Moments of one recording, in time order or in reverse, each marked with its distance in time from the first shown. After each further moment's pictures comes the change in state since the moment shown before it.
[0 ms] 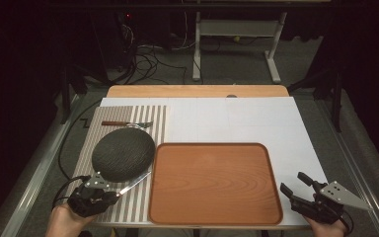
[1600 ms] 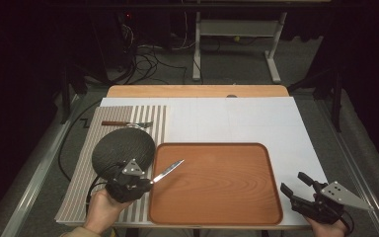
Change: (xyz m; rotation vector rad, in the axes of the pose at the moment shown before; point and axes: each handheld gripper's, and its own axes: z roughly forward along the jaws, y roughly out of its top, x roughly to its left) left arm -0.041 0.059 0.002 -0.144 -0.095 0.058; right arm -0.001 0.000 -0.001 -0.002 0.003 0.001
